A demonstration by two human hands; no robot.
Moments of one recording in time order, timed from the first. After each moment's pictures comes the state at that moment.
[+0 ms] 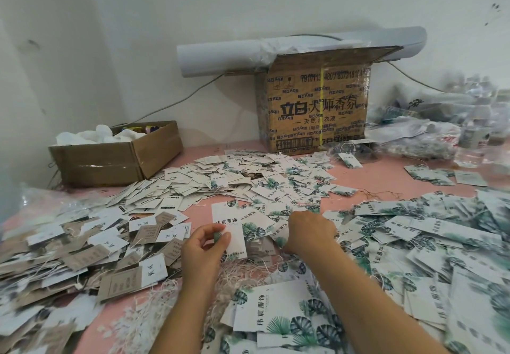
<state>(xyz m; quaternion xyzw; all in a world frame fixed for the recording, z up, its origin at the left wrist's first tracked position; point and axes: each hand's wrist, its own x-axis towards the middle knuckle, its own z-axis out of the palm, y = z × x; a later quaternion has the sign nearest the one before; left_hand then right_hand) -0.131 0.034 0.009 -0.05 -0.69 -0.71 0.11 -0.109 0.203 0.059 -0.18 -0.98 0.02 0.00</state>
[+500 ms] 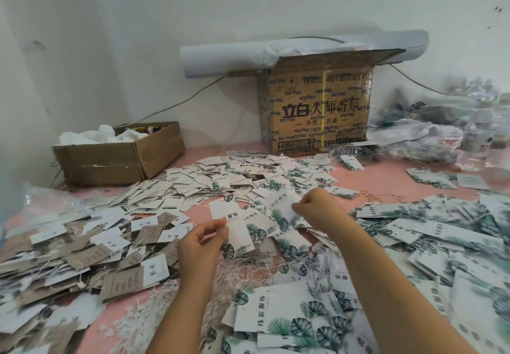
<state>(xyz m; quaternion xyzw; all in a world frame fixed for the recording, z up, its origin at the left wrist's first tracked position) -0.133 0.031 0.017 -0.03 -0.66 -0.74 0.11 -0.113 0.237 0.079 -0.15 -0.92 0.36 0.08</state>
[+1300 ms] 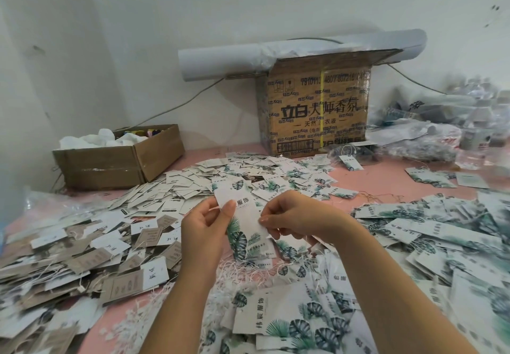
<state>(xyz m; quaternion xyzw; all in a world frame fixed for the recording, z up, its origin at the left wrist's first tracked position) -0.111 0.045 0.070 -0.12 -0.65 -0.74 0.13 -0.083 0.208 0.110 0.09 -0.88 0.47 -0.05</state>
